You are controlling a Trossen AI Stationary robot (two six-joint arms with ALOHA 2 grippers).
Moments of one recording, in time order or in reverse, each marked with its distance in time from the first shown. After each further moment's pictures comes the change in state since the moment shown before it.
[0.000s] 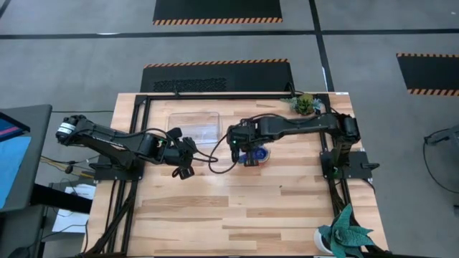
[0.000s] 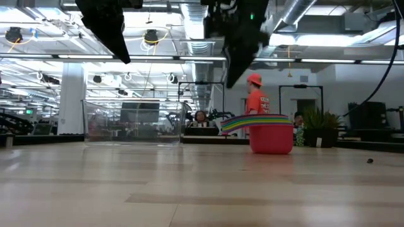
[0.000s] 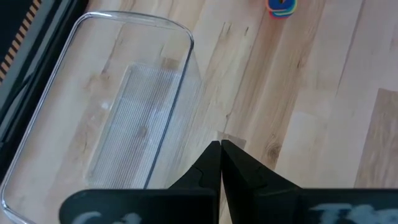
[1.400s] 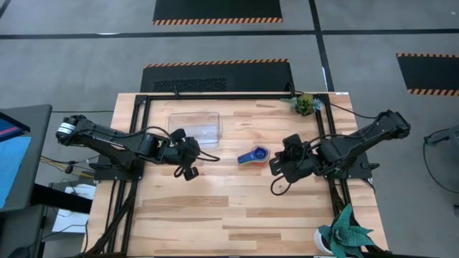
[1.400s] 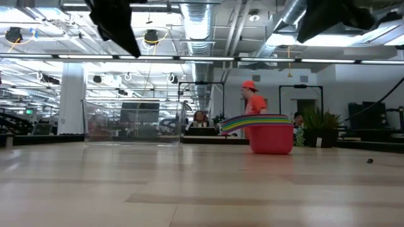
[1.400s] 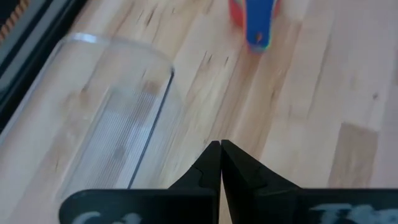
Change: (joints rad) left arm 0.000 0.000 0.000 0.114 0.025 -0.020; right arm 0.429 -0.581 -0.470 -0.013 0.467 1.545
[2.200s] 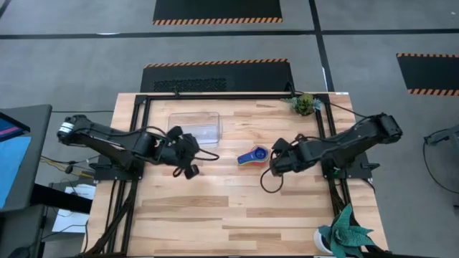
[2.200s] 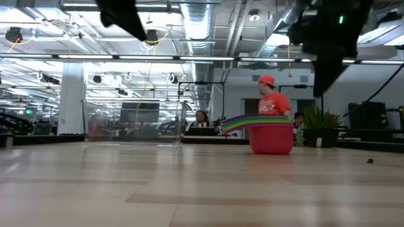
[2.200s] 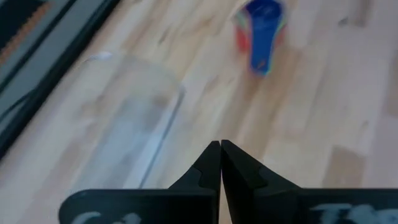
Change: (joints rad) left arm -0.027 0.021 0.116 -0.078 -0.065 -0.068; right arm -0.153 0.141 -0.150 -0.088 -0.127 -0.456
